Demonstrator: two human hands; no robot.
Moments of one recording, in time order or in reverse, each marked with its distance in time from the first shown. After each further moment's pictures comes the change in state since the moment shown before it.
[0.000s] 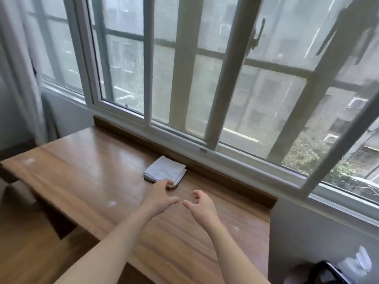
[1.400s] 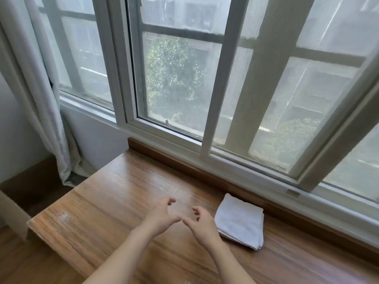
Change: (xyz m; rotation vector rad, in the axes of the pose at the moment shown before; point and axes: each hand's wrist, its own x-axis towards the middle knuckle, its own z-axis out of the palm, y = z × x) left_hand 0.229 -0.238 -0.205 0.013 -0.113 -0.129; right_hand 0.227 -0.190 0.250 0.022 -0.084 0.038
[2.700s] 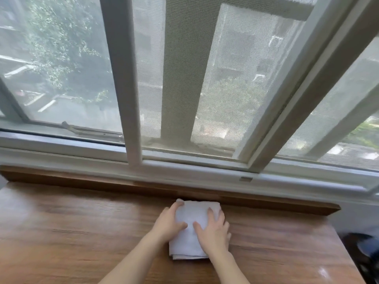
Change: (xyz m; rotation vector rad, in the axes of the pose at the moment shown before) left_hand 0.144 0.086 0.159 0.140 -0.511 0.212; right_hand 0.076 0.128 -0.084 -0.336 0.326 0.605
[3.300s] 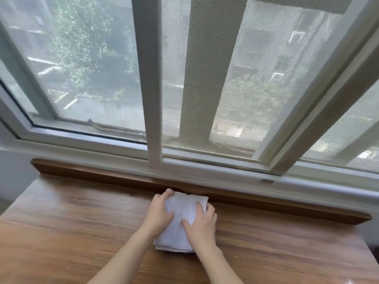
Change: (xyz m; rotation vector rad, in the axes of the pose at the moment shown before) left_hand -0.014 -0.045 -0.055 -0.136 0.238 -0.006; right_hand -0.018 -0.073 0.025 0.161 -0.017 -0.218
